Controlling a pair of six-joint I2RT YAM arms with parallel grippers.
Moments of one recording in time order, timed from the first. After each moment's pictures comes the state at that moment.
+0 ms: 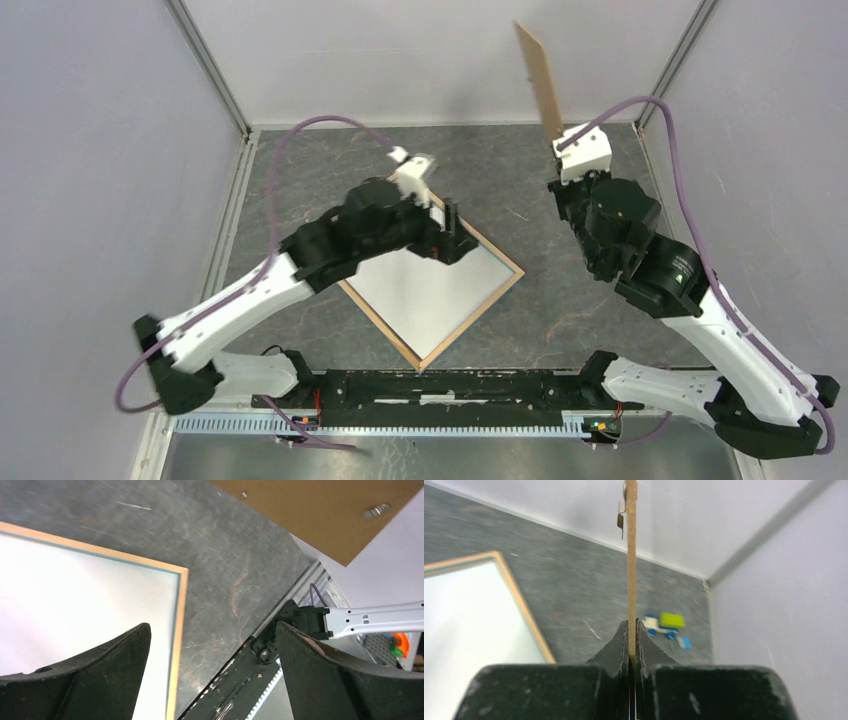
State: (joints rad) left arm -0.95 1.31 1.34 -0.45 0.07 -0.51; right arm 0.87 0.93 1.33 -0.56 0.83 -0.24
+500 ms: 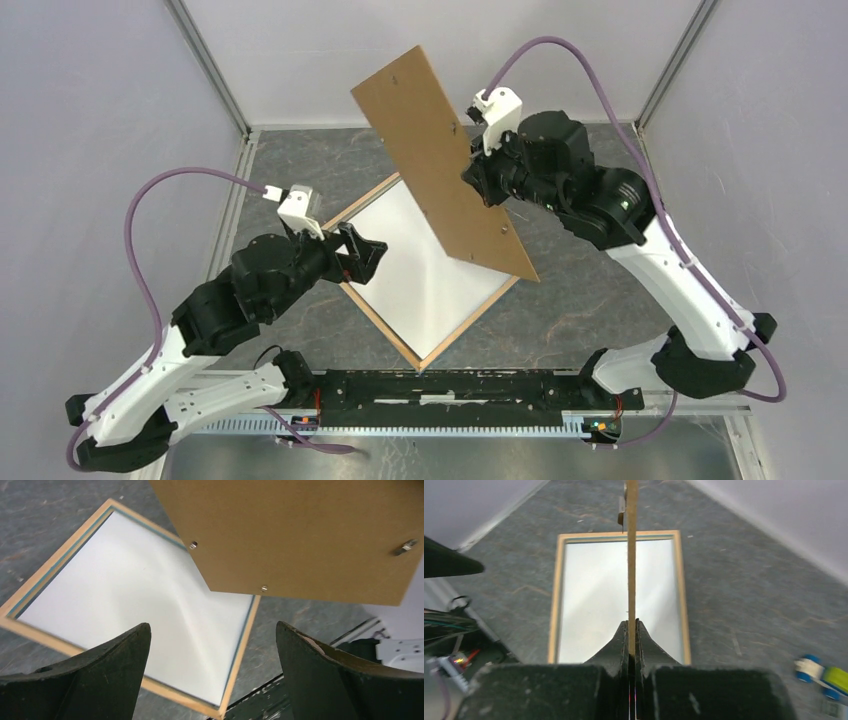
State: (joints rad) left arm -0.95 0.71 1.12 -0.67 -0.37 -0.50; right arm 0.86 1.36 1.86 -0.86 0.19 0.04
